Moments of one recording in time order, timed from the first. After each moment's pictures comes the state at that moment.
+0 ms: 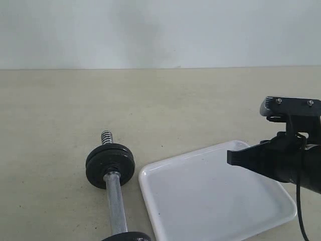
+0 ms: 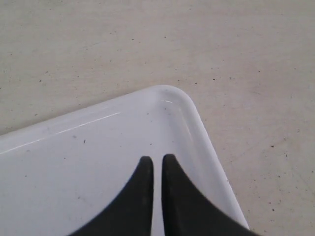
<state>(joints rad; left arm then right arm) 0.09 0.00 0.00 0.71 0.28 -0.77 0.57 1.42 -0.40 1.03 -0.33 -0.57</state>
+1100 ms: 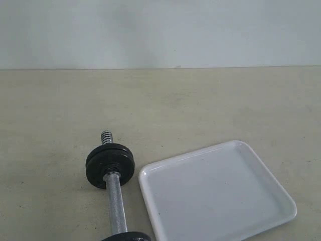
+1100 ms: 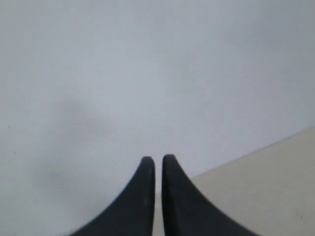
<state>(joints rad) 0.09 0.00 0.00 0.71 0.28 -0.77 0.27 0.58 -0.40 1.02 -0.31 -0.57</state>
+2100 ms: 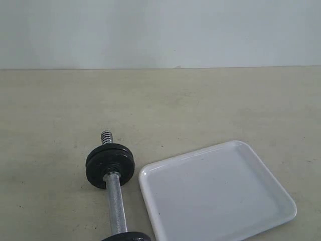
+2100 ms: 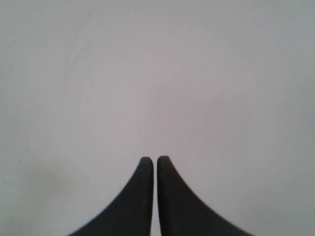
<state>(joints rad) 0.09 0.00 0.00 0.34 0.28 -0.77 0.24 0.04 -0.32 0.29 -0.20 -0.57</state>
